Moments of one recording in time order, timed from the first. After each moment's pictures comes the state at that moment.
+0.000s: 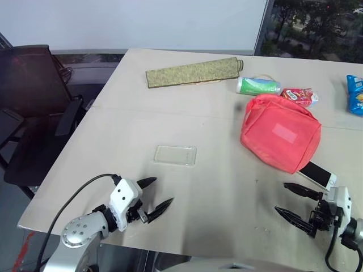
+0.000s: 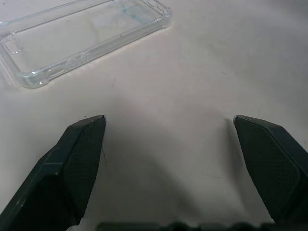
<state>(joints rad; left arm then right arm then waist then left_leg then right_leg) 0.44 0.60 0.11 -0.43 -0.32 0.16 -0.78 0.46 -0.59 -0.29 -0.18 0.56 0.01 1.17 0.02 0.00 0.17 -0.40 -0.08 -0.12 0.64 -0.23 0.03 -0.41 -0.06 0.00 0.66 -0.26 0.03</state>
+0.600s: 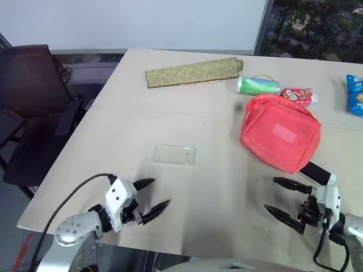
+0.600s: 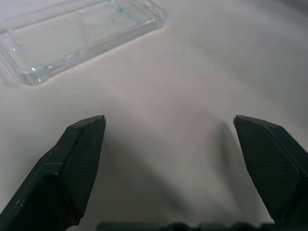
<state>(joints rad) 0.42 0.63 0.15 -0.40 -0.39 0.16 -0.88 0.37 -0.53 -0.20 -0.25 0.48 -0.12 1.13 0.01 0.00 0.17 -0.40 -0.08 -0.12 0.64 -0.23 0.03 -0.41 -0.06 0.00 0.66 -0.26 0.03</state>
